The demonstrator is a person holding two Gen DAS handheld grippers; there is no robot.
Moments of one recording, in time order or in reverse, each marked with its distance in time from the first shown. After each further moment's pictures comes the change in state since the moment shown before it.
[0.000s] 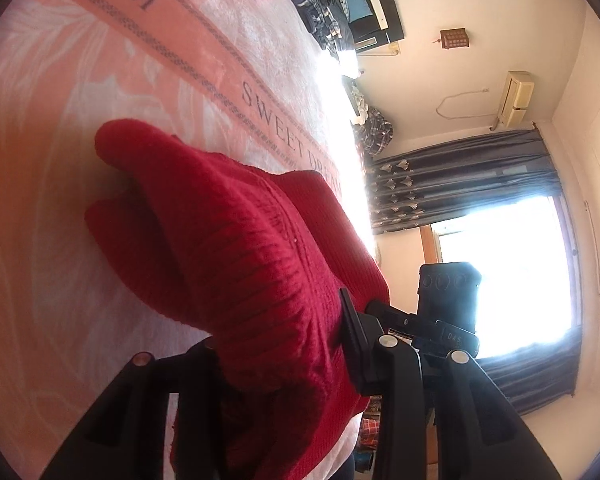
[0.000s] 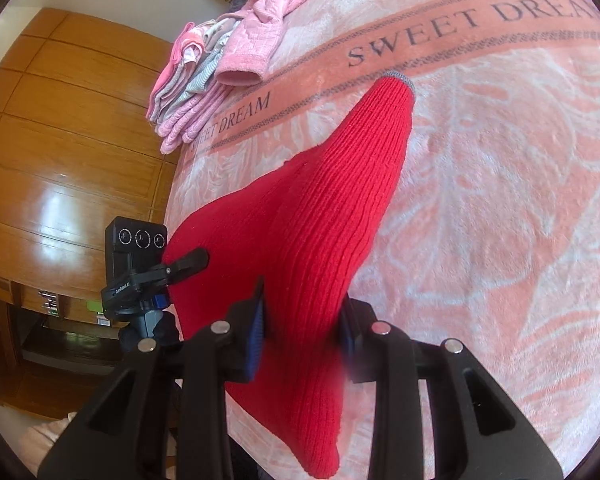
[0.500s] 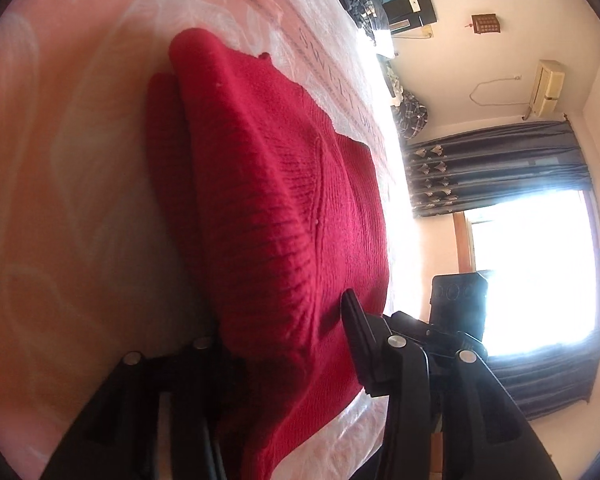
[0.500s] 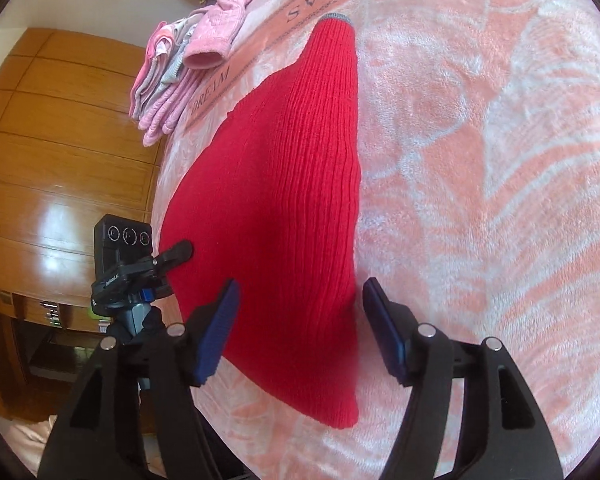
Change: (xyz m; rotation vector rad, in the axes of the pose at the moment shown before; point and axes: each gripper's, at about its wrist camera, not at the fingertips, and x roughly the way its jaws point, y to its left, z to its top) left arm 0.002 0.018 -0.055 0.047 0.022 0.143; right arm 0.008 -0.056 -0.078 0.058 -0.012 0.023
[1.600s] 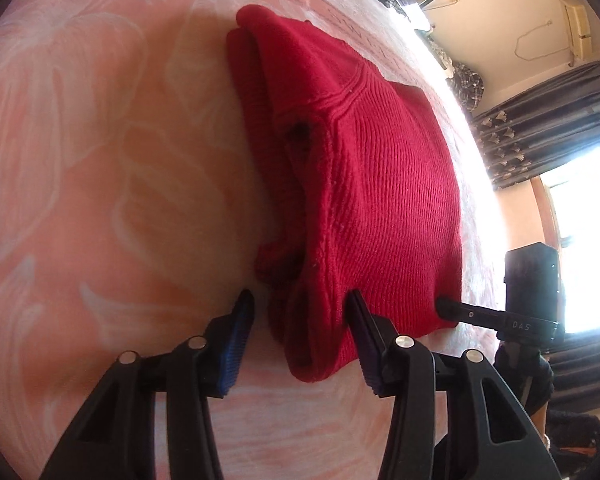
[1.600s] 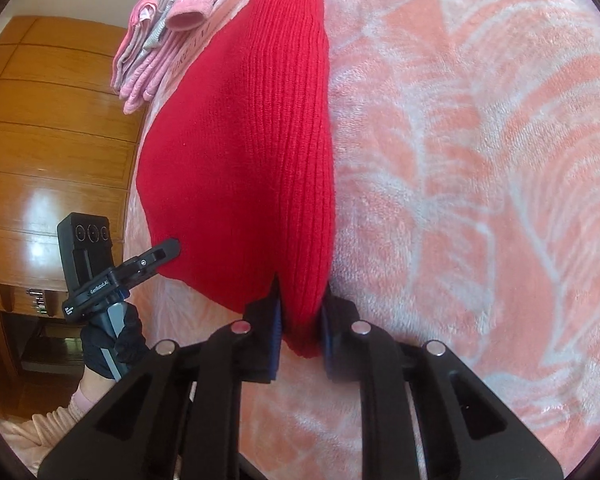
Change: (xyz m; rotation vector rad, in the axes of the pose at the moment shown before) left arm 0.008 -0.013 -0.050 0.086 -0.023 0.303; right arm 0.020 -0.002 -0.055 0.030 0.068 -0.059
